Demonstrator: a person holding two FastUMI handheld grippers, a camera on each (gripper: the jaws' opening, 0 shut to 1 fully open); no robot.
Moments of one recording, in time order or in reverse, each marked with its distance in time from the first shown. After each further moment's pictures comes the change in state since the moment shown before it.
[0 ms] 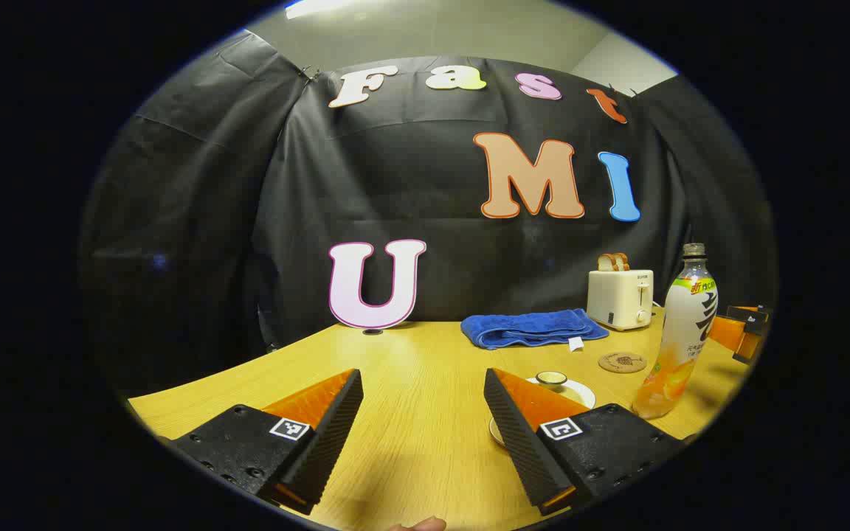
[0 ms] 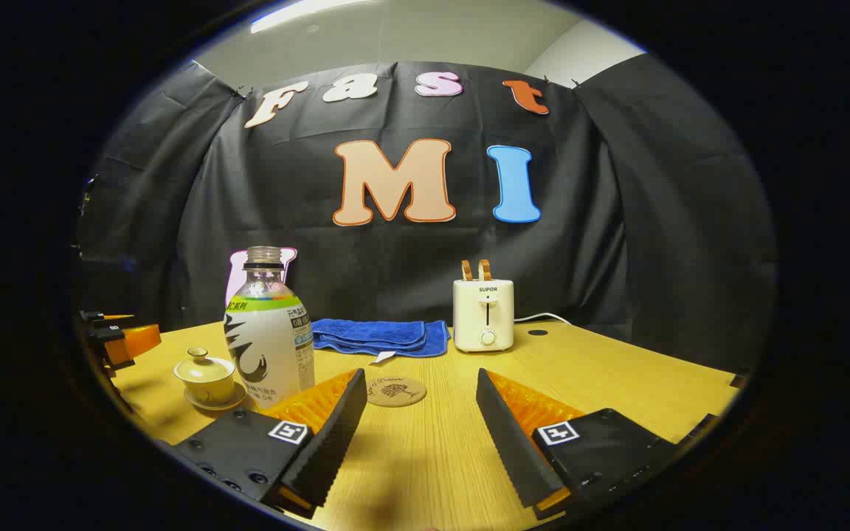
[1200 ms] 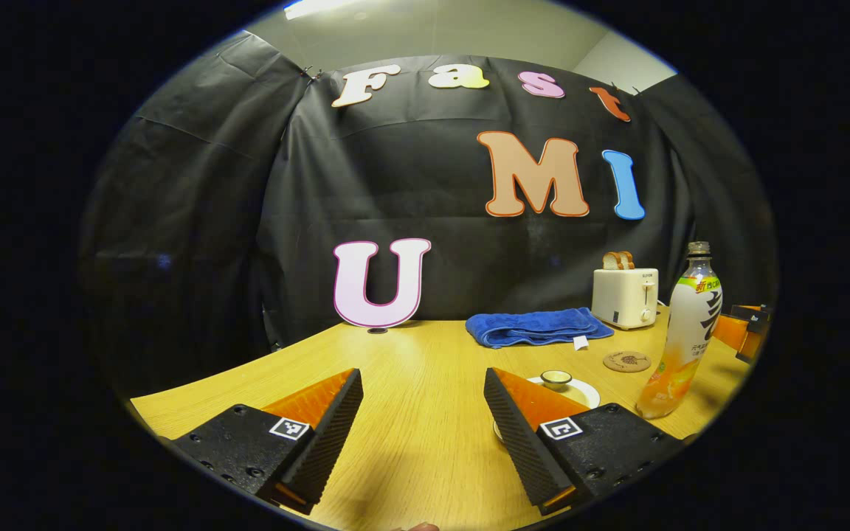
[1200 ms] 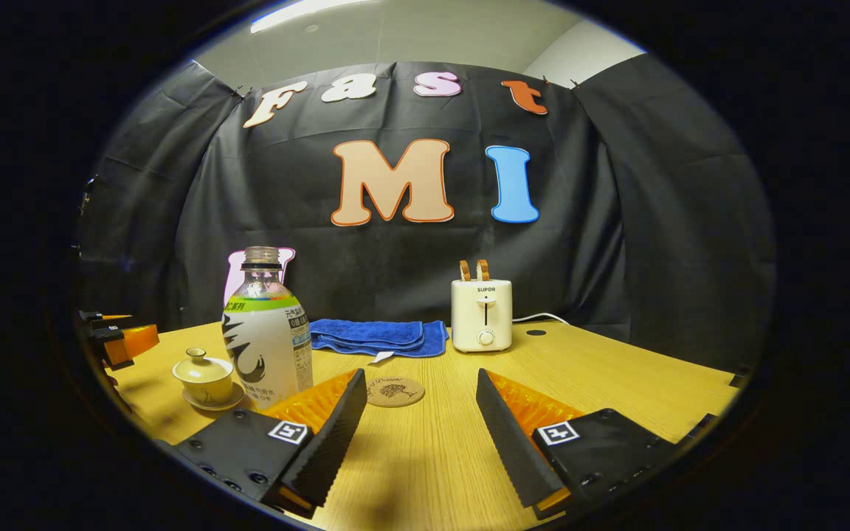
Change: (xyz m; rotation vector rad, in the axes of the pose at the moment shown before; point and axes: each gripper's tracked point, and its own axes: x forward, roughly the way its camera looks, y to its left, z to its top) left arm -0.001 0.003 -0.001 0.000 0.006 0.017; right arm 0.001 -0.001 -0.001 0.000 -0.002 -0.008
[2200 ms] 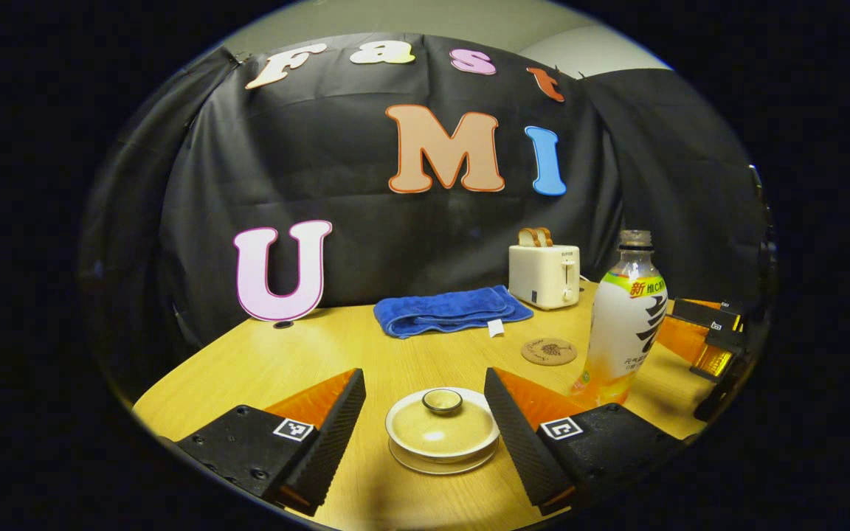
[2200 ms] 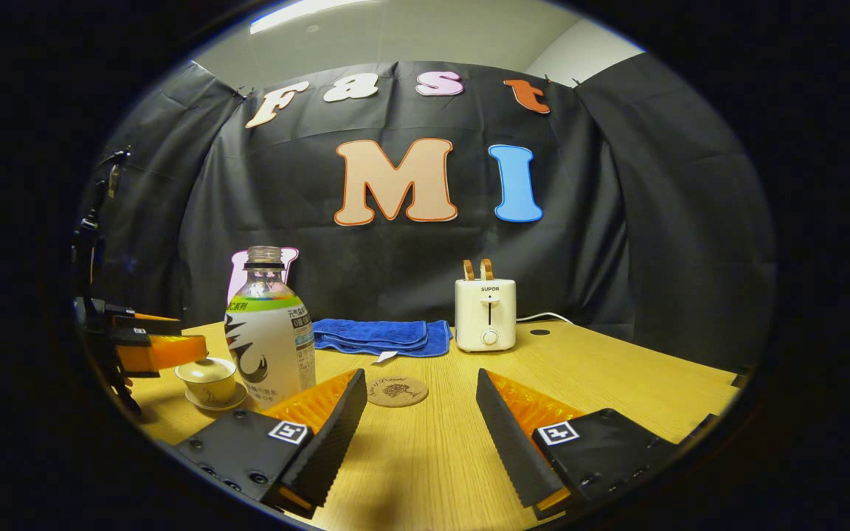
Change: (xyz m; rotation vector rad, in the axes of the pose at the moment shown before) left arm 0.022 -0.103 -0.008 0.058 0.140 -0.340; right arm 0.001 0.003 0.000 0.002 -0.001 0.018
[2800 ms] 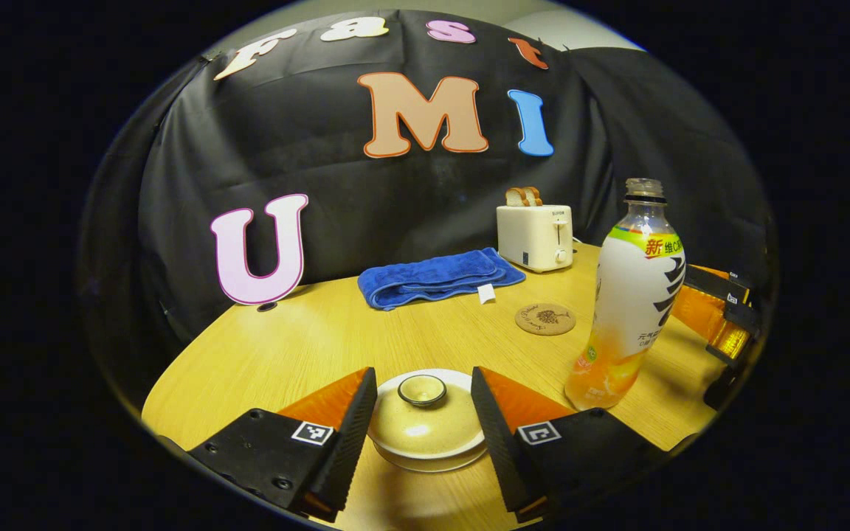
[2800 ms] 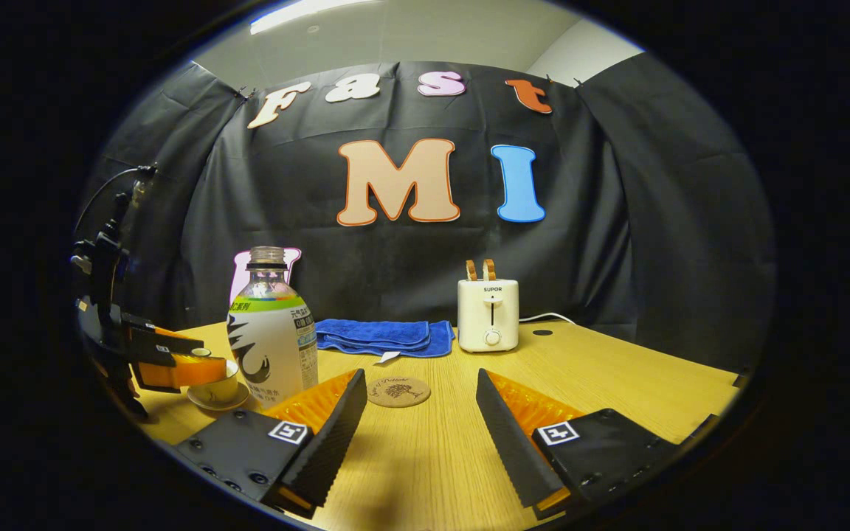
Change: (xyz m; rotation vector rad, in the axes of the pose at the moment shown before) left arm 0.015 -0.013 -0.022 0.061 0.134 -0.048; right arm 0.001 0.002 -0.001 0.001 0.001 0.008
